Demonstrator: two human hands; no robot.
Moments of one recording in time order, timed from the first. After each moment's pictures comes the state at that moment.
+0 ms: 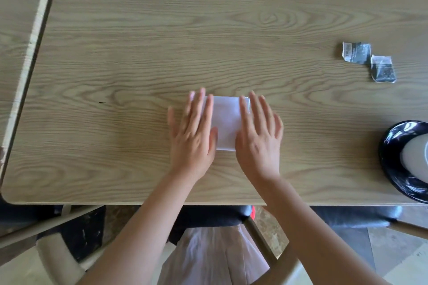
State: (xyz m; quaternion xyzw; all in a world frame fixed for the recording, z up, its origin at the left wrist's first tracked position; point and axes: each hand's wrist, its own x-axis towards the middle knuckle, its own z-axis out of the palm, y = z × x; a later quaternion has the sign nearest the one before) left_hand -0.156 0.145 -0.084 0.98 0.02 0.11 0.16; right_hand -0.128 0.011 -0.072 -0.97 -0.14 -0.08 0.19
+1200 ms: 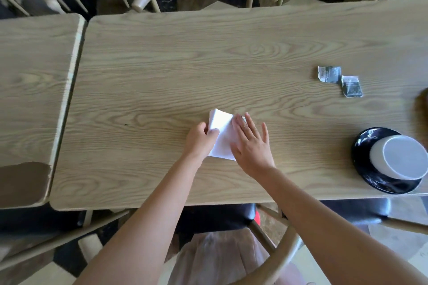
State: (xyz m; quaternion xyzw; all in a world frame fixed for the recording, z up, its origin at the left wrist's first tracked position) left_hand -0.118 0.149 -0.023 0.80 0.32 -0.13 0.50; right_hand -0.117 0.004 -0.060 -0.96 -0.21 0.10 0.16
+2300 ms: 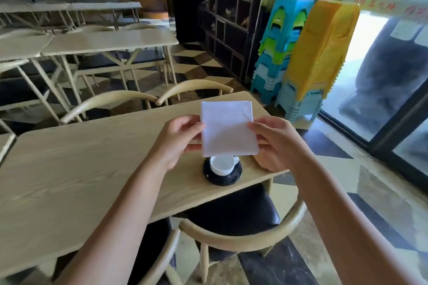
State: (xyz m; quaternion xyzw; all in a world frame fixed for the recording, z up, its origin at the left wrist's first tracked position) left_hand -0.232 -0.115 0.241 0.68 -0.09 -0.09 0.72; right_hand -0.262 -0.329 0.254 -0.73 0.09 0.01 0.68
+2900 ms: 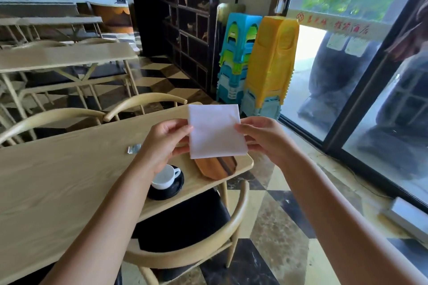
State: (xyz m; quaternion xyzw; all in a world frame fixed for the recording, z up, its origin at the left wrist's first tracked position) left_hand -0.252 -0.283 0.262 0.65 -0.11 -0.11 0.74; right_hand -0.302 -0.494 0.287 -0.75 0.11 -0.02 0.65
